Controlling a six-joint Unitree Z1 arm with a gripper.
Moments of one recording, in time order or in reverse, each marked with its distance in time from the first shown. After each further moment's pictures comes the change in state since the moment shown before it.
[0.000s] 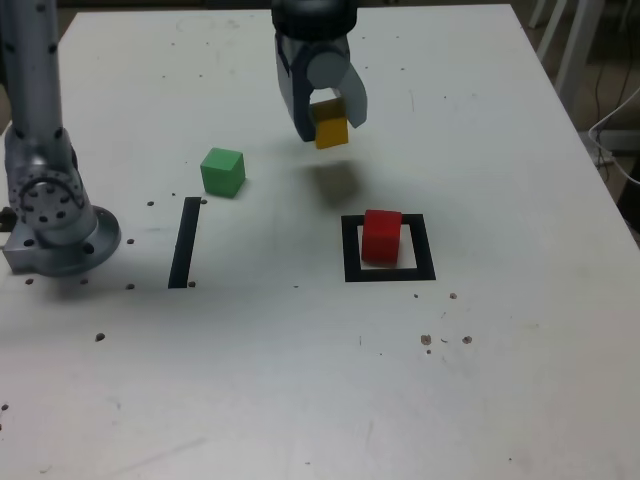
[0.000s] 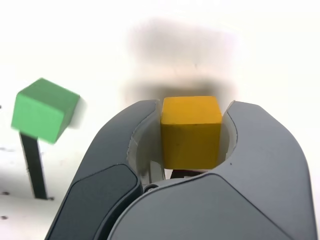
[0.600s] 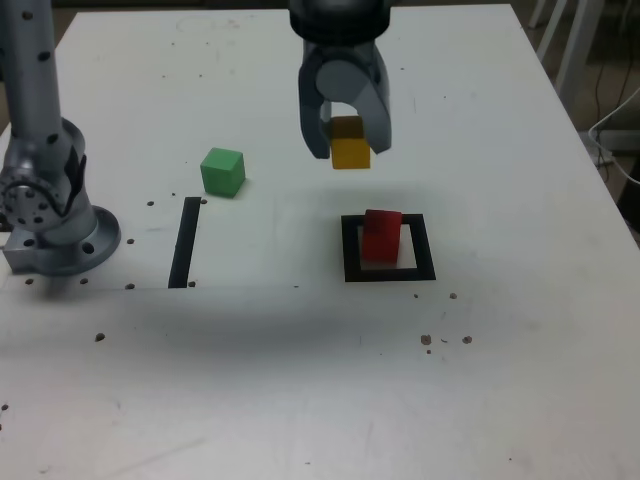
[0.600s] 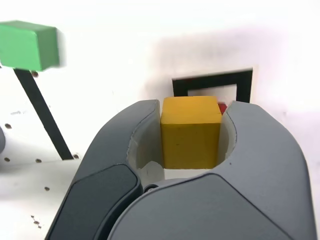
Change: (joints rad) arm -0.315 0.005 -0.172 0.192 0.006 -0.011
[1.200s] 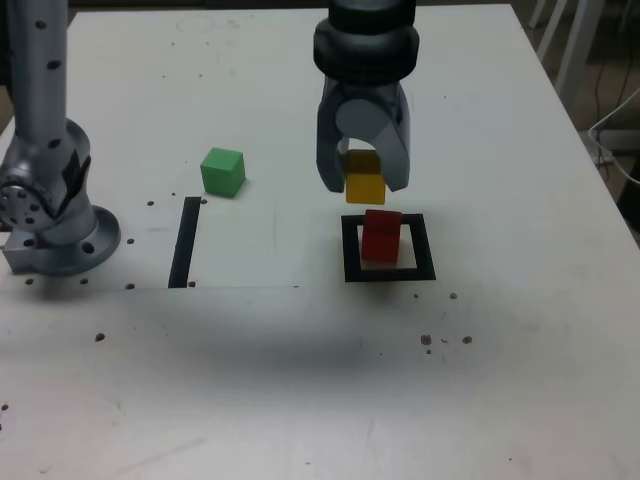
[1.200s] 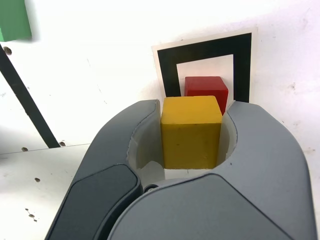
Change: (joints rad) arm -0.112 0.082 -0.044 0.008 -0.001 -0.072
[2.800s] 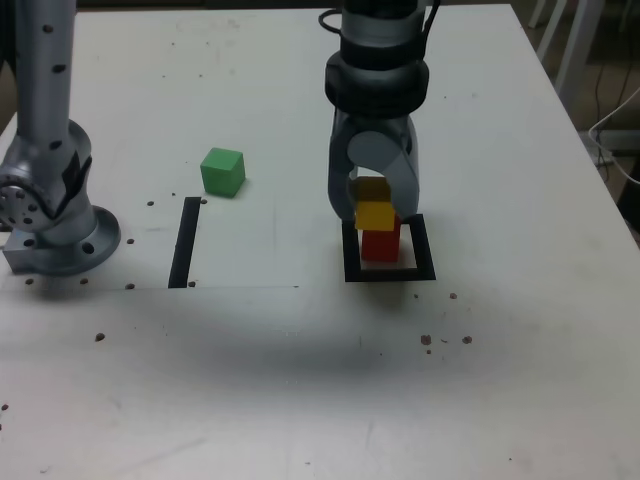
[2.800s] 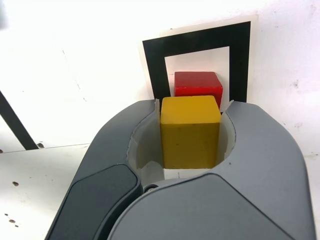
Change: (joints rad) arm -0.029 0.034 0.052 -0.095 -0.016 -0.041
